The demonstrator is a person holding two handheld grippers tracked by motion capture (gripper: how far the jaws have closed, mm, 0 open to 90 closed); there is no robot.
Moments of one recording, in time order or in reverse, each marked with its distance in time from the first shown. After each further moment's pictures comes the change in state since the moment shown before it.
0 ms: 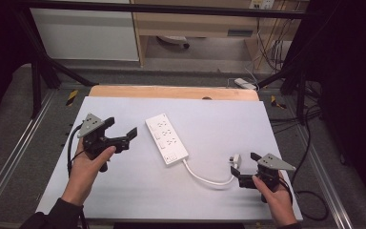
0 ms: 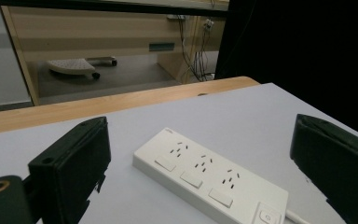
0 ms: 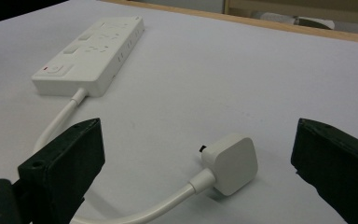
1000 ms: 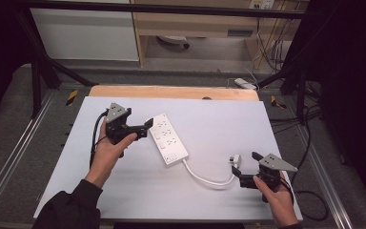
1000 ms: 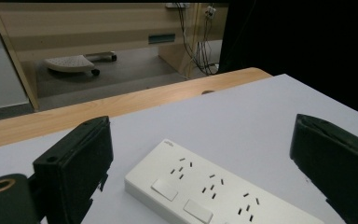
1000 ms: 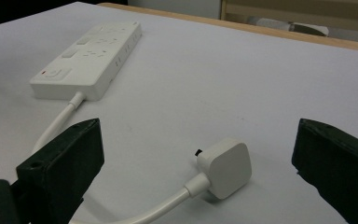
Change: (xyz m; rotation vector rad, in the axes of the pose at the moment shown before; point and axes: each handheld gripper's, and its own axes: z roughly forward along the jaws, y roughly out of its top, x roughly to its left) left arm -0.003 0.002 0.068 0.044 0.009 0.046; right arm -0.001 0.001 -0.003 -0.016 -0.009 -0.005
